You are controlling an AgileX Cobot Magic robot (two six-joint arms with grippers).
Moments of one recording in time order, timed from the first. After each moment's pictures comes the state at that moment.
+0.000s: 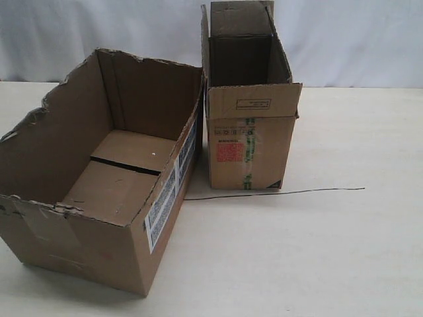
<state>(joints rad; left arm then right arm) -0.06 0.24 -0.34 -0.23 0.35 -0.27 0.07 0.00 0.00 -0.05 0.16 0.01</state>
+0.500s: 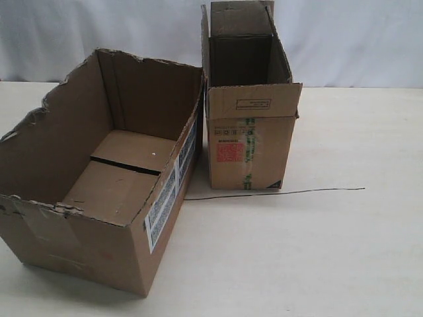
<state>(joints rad) -0.06 0.72 -0.75 -0.07 1.21 0.13 0.07 0.00 0.00 -0.05 0.16 0.01</state>
